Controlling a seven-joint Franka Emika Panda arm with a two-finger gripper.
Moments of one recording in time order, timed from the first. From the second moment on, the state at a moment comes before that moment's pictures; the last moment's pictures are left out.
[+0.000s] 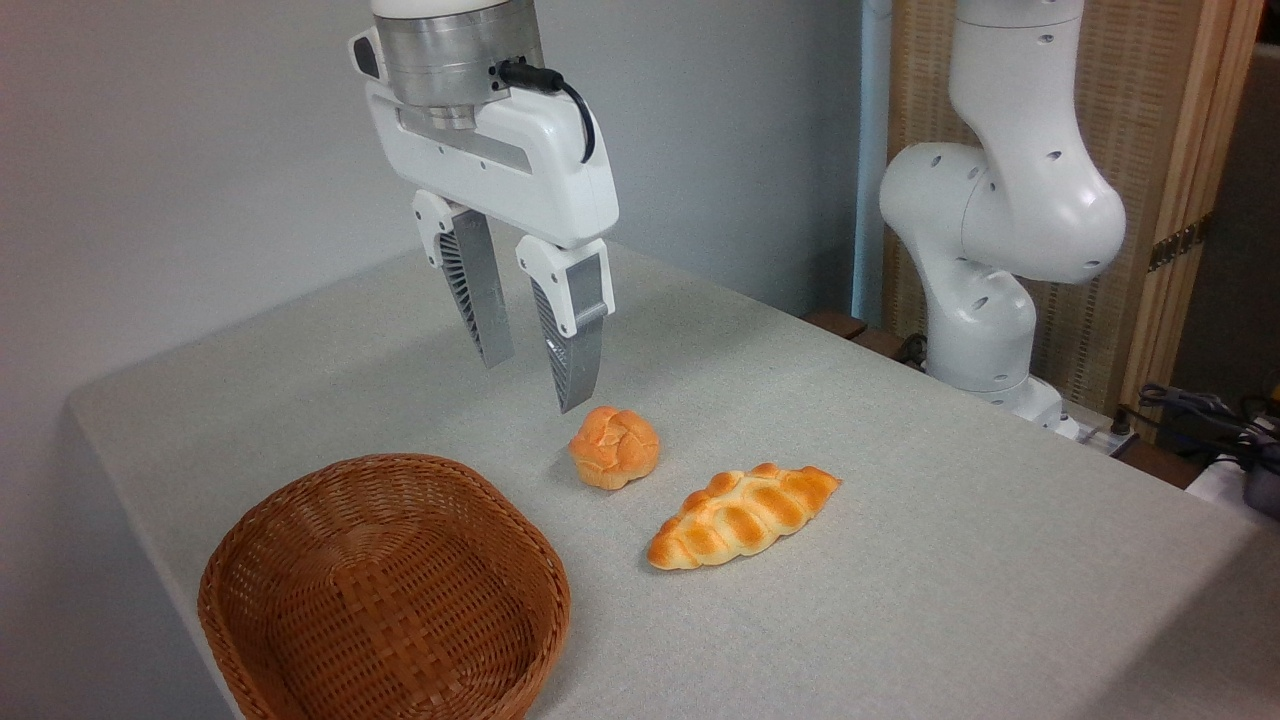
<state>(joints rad) 0.01 -0.02 -0.02 -1.63 -0.02 1.62 0.72</state>
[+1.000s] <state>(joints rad) -0.03 -0.04 -0.02 -1.70 -0.04 1.61 0.72</state>
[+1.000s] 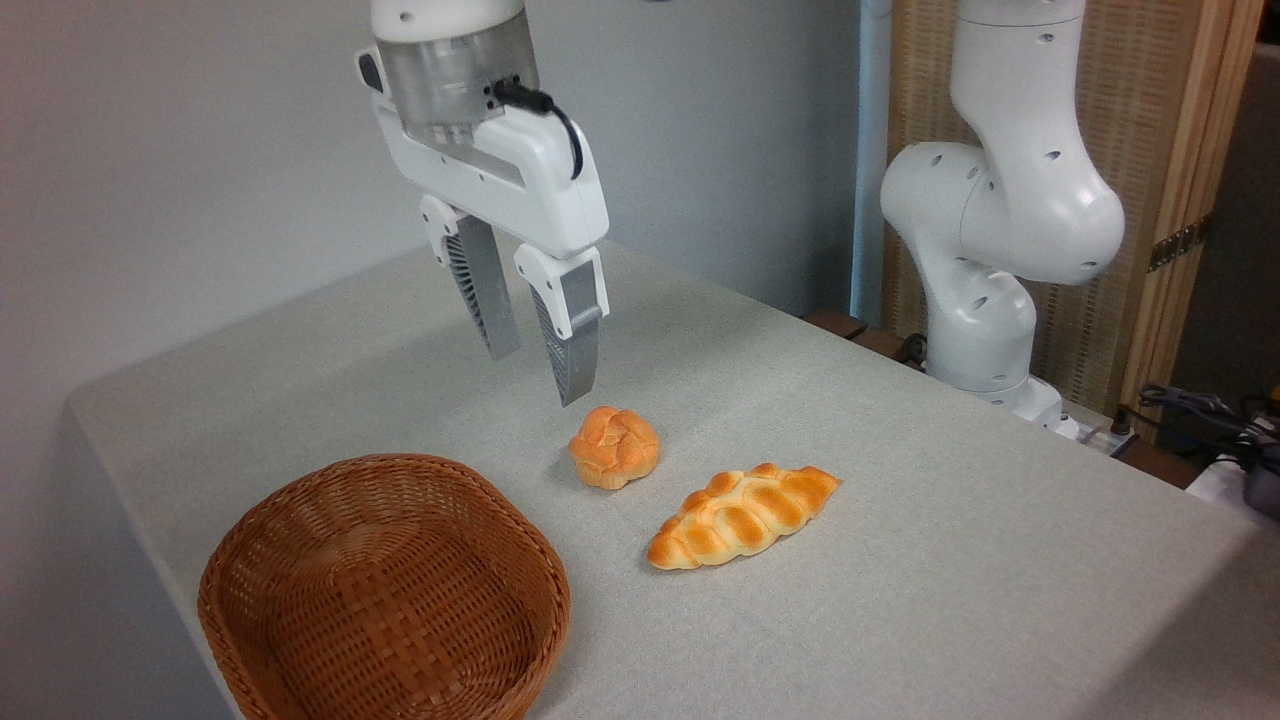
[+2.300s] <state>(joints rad) -0.17 -0.20 -0.03 -2.30 -0.11 2.03 0.76</state>
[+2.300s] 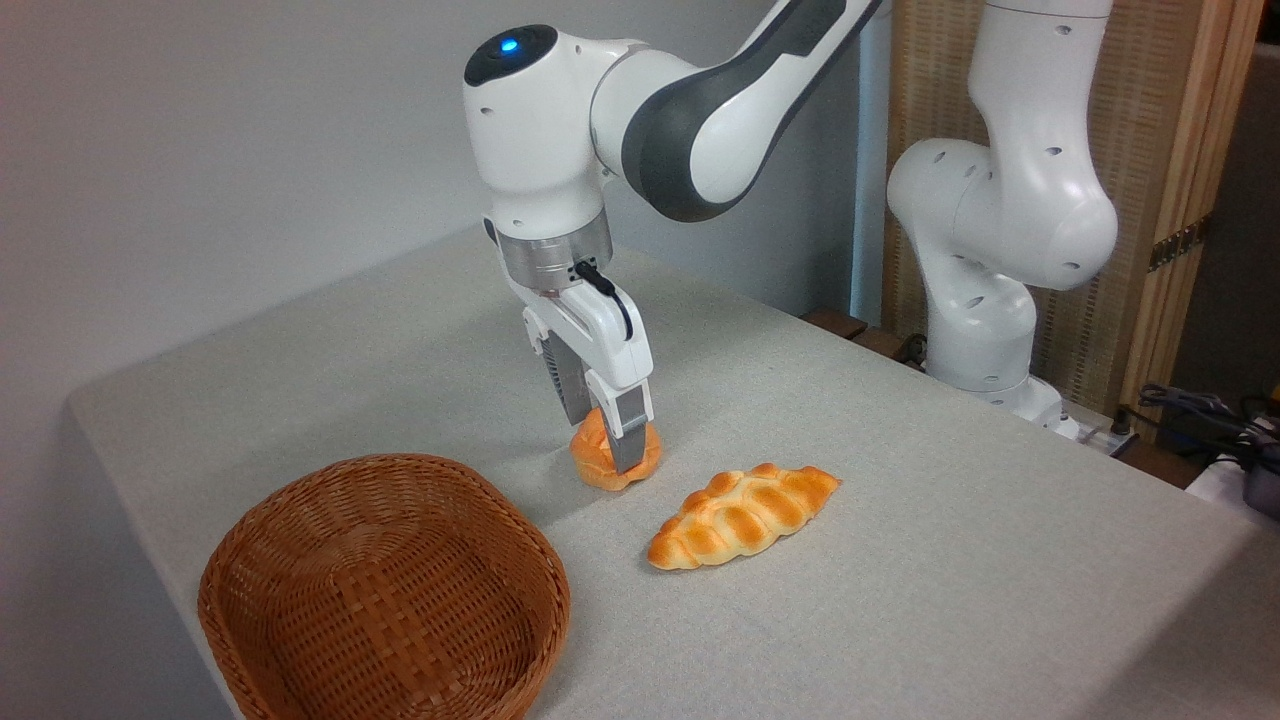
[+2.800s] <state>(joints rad) -0.18 -0.18 -0.04 -2.32 -0.11 2.03 0.77</state>
